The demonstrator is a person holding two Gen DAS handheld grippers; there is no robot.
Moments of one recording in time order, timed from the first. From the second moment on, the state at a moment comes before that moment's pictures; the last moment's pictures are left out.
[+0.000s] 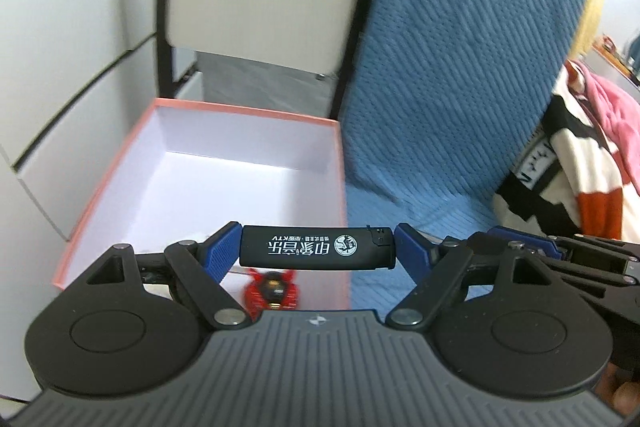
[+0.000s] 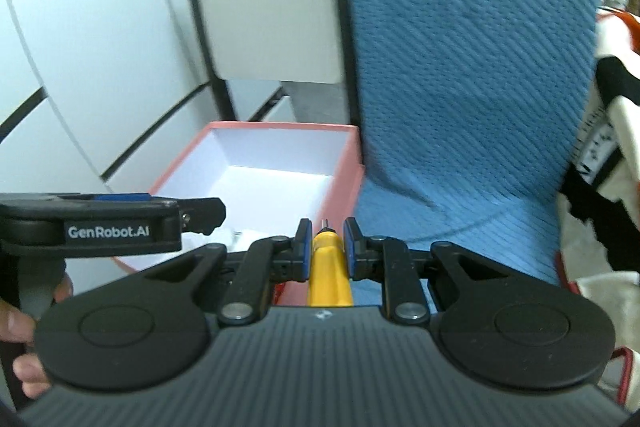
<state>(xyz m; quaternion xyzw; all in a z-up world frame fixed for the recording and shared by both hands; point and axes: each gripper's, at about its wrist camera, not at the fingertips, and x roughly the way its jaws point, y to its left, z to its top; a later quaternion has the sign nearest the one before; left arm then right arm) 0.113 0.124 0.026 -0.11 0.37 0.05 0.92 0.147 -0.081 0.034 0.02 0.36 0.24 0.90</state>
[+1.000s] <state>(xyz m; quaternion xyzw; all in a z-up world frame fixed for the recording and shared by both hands) 0.170 0.274 -0.076 -0.13 0.45 0.10 0.88 0.223 0.063 -0.055 0.01 0.44 0.27 0.85</state>
